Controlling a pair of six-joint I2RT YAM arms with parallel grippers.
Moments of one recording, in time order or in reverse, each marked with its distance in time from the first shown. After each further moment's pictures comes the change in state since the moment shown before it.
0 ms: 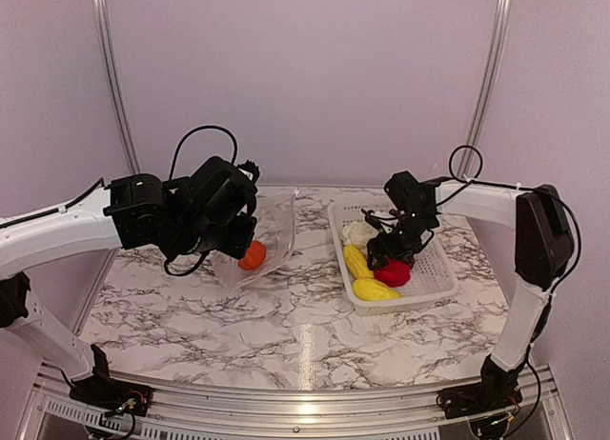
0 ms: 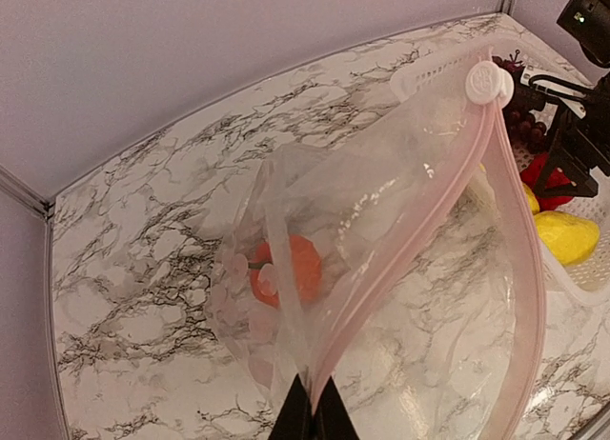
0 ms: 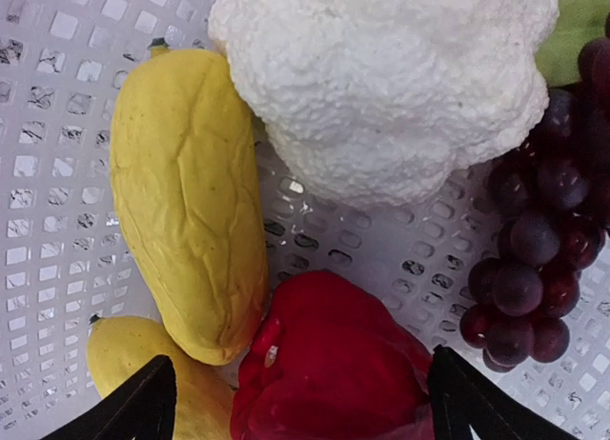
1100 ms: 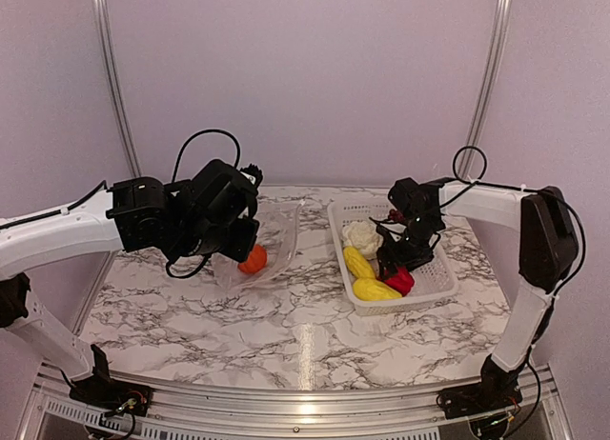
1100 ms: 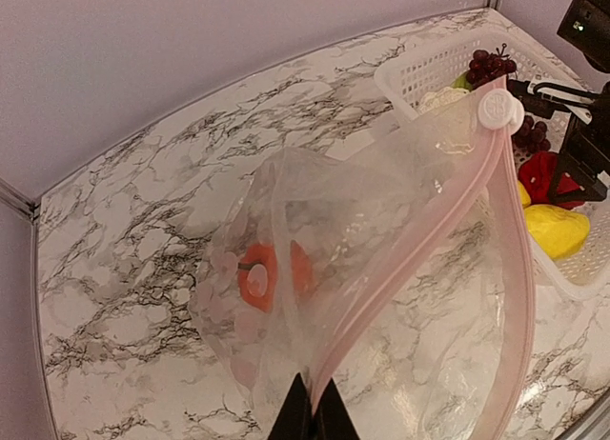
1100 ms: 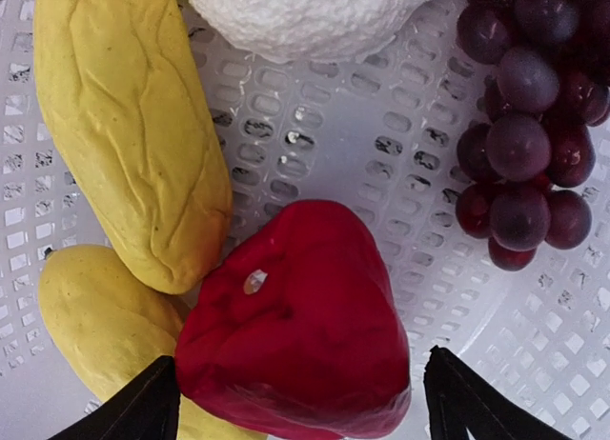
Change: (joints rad) left arm 0.000 0.000 -0.023 0.027 0.037 0.003; right arm -0.003 -0.033 -0.033 -0.148 0.054 0.086
